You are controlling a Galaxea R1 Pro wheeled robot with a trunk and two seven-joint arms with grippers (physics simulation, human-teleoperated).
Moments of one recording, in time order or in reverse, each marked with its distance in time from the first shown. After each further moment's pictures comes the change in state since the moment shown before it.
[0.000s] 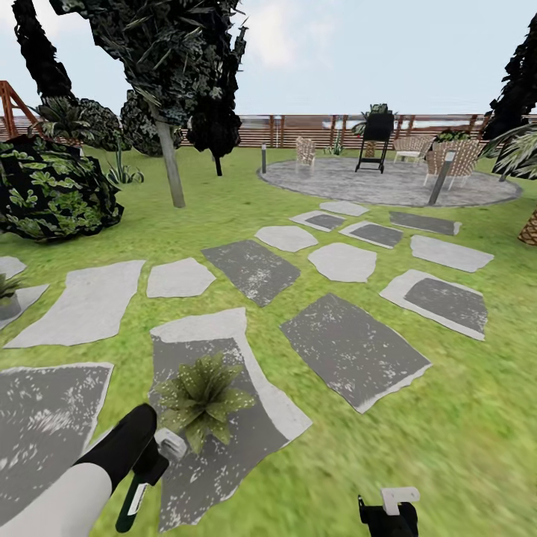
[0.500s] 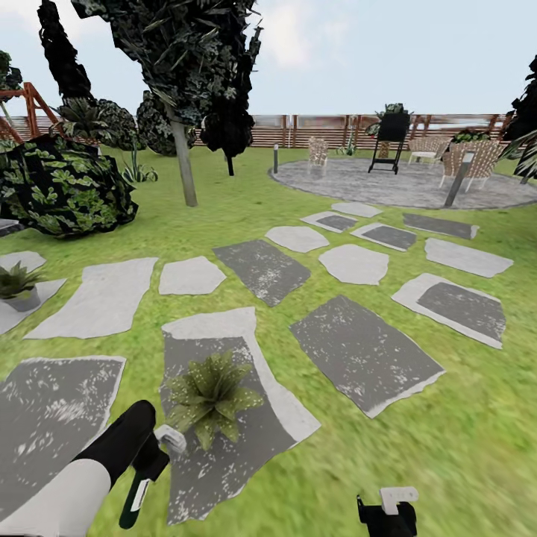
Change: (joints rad) left arm -0.014 0.008 0.006 -0.003 0.011 0.000 -0.032; right arm 0.000 0.003 0.000 -0.002 -0.001 0.000 0.005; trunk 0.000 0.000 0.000
